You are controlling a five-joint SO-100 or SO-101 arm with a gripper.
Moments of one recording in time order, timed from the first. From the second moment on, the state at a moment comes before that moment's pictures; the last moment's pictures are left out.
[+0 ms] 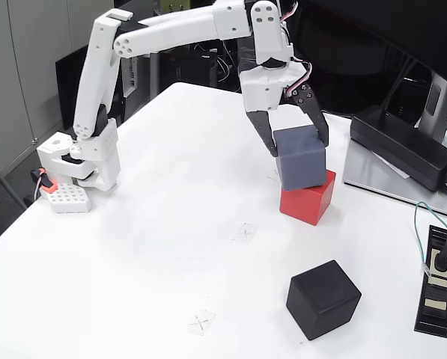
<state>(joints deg) -14.3 76.5 61.1 90.3 -17.0</state>
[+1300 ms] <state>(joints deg) 10.7 76.9 60.6 90.3 -25.8</state>
